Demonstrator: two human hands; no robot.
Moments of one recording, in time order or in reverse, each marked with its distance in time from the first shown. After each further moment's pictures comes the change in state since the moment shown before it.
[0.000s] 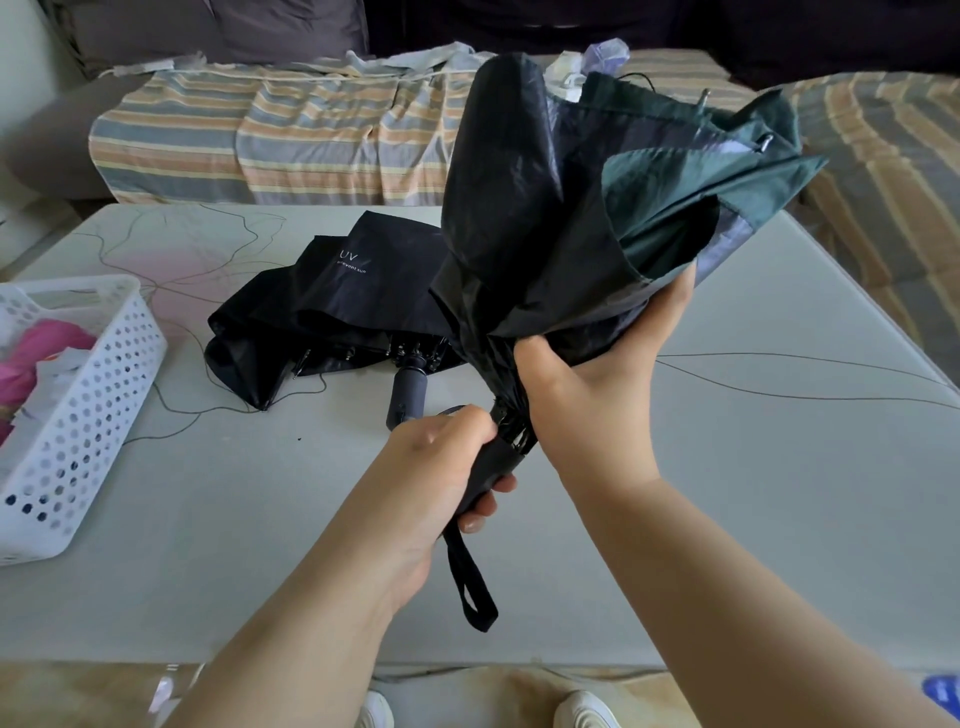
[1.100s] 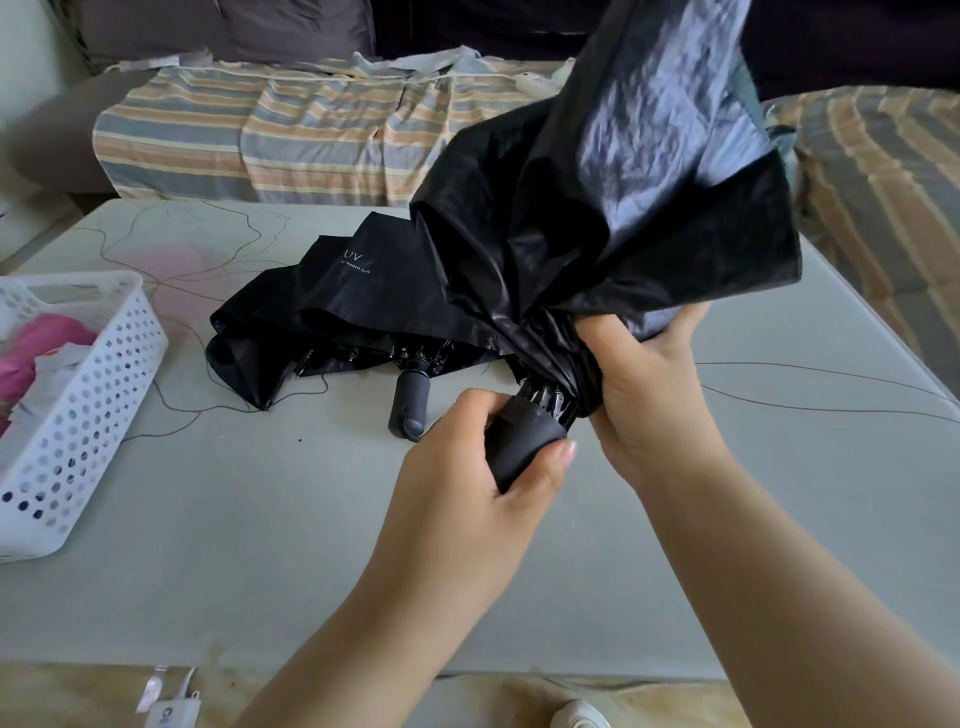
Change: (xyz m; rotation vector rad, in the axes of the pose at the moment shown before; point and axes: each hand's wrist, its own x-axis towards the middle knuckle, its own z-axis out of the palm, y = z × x) left_hand -0.016 -0.007 0.013 0.395 0.196 0.569; right_hand 0.024 -0.003 -0.019 0.344 -0.171 0.200
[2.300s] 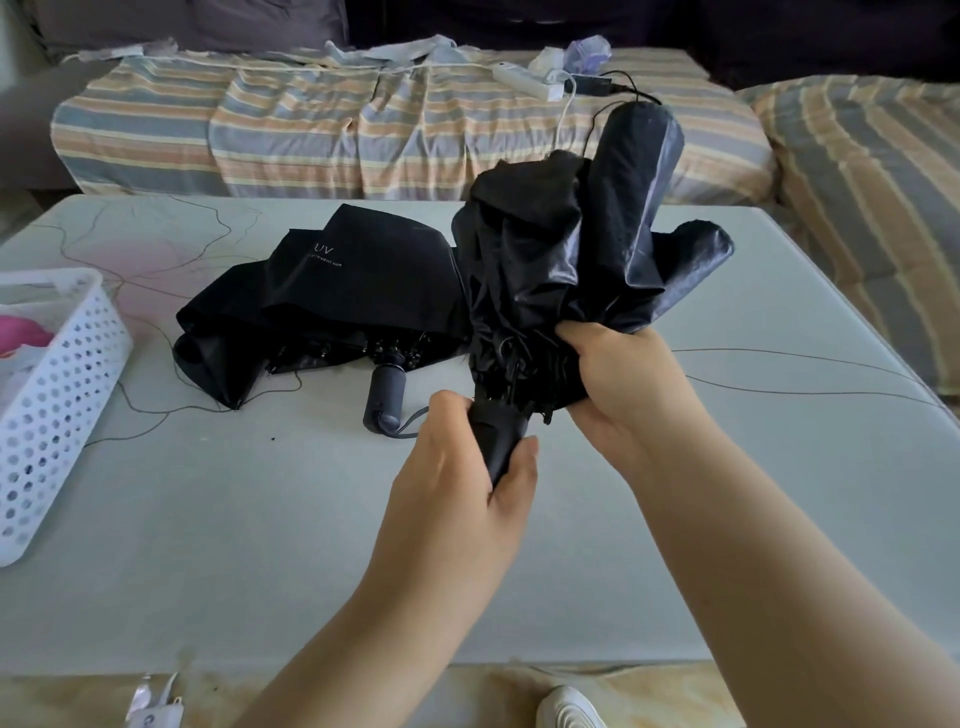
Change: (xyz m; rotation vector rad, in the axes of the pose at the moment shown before) left_hand -0.002 -0.014 0.021 0.183 0.028 0.103; right_hand 0.005 -0.005 -0.008 0.009 0.180 0.397
